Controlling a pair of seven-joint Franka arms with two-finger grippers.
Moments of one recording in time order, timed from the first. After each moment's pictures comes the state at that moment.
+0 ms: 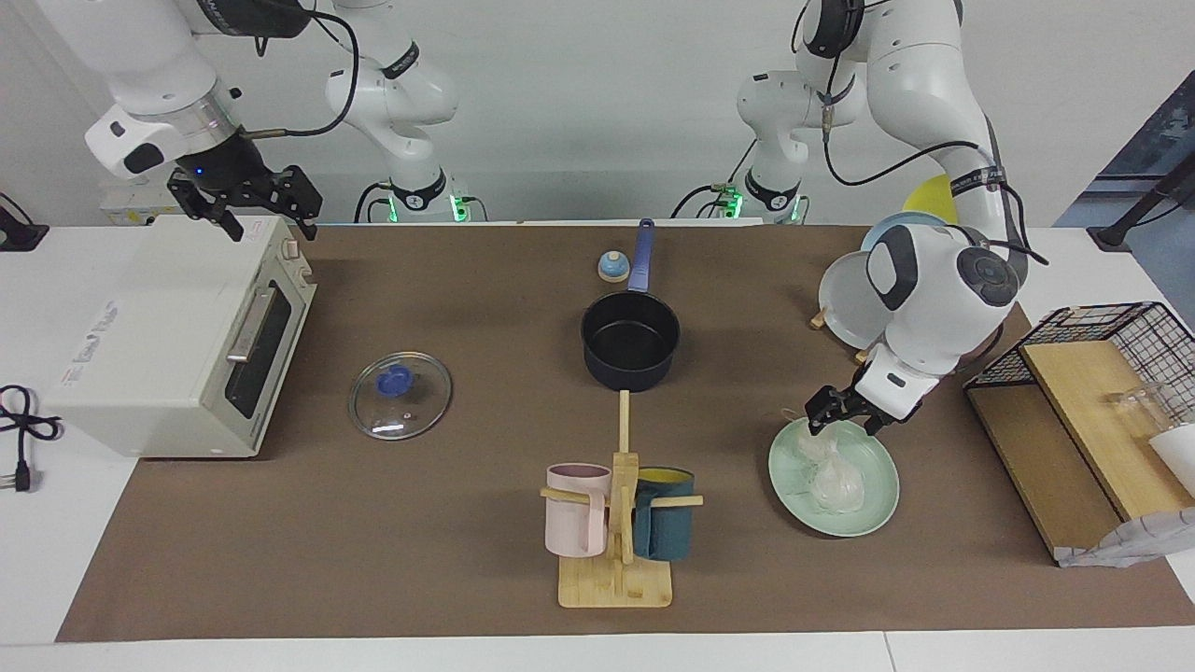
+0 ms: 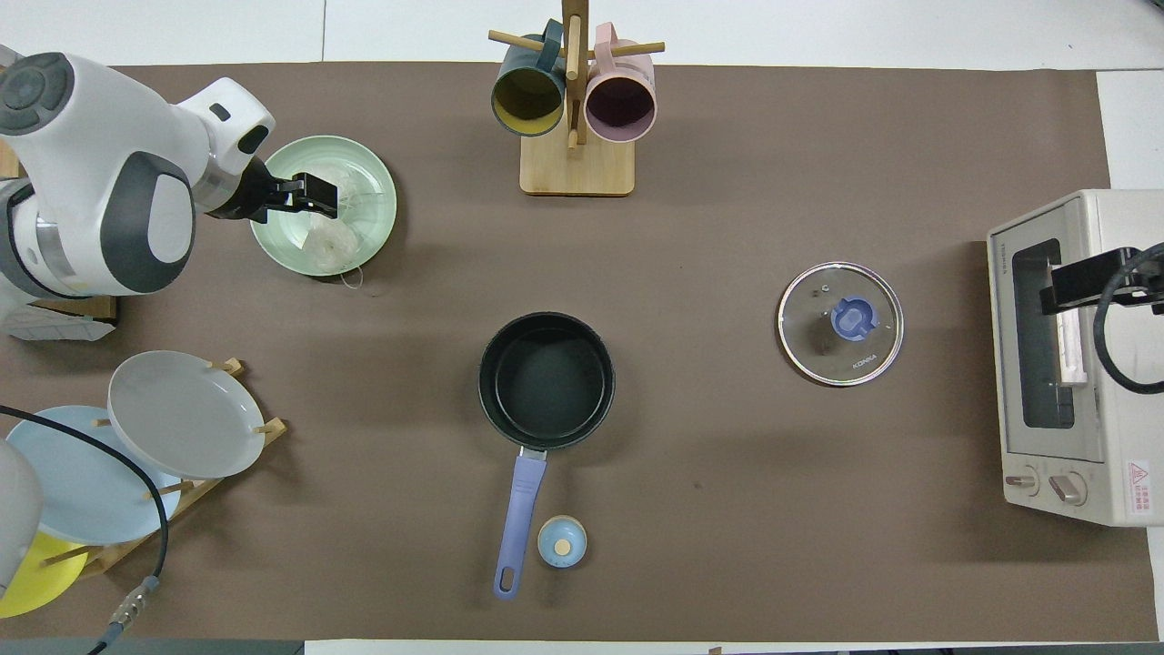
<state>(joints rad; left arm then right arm) -0.09 0.40 -0.07 -1.60 -0.11 2.05 -0.05 -0.01 -0.03 -0.05 -1.56 0.02 1.46 -0.03</state>
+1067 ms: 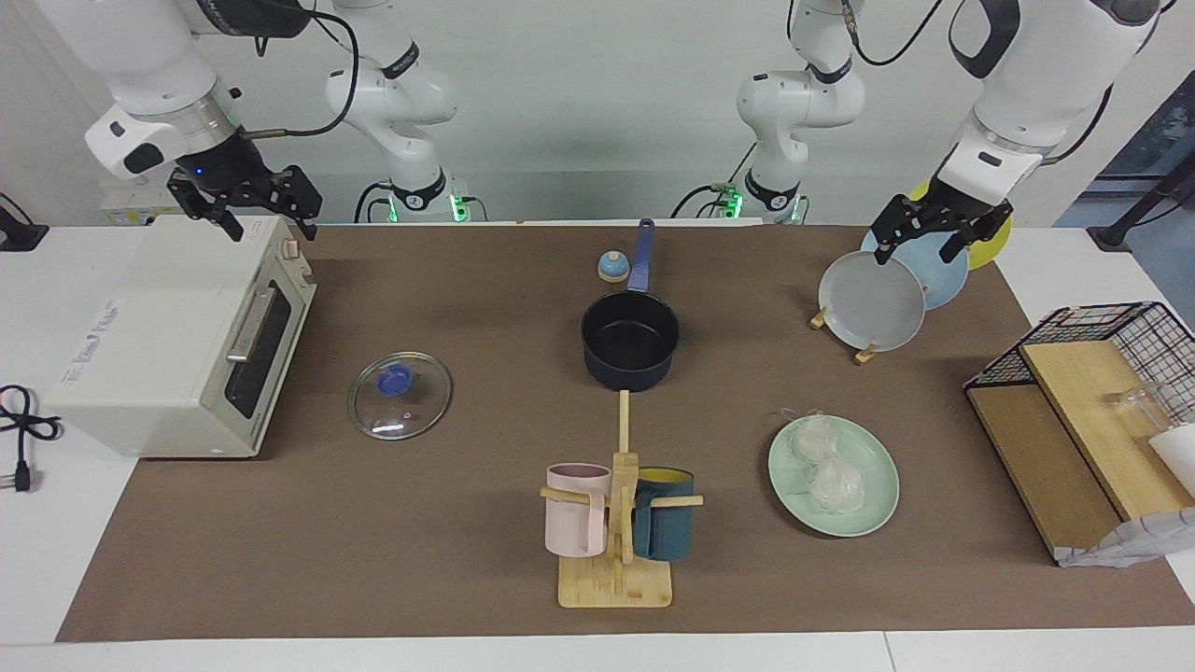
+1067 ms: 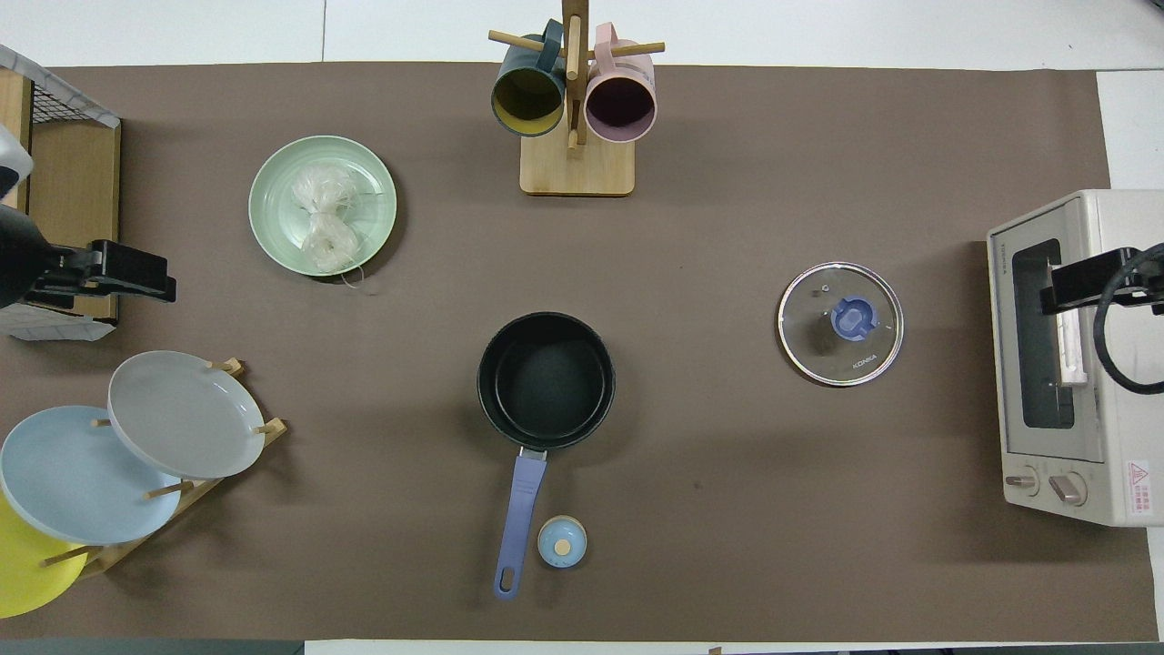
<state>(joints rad) -0.09 -0.04 -0.01 -1.66 -0.04 1.58 -0.06 -0.01 -0.03 -0.05 -1.56 0.02 1.46 -0.03</state>
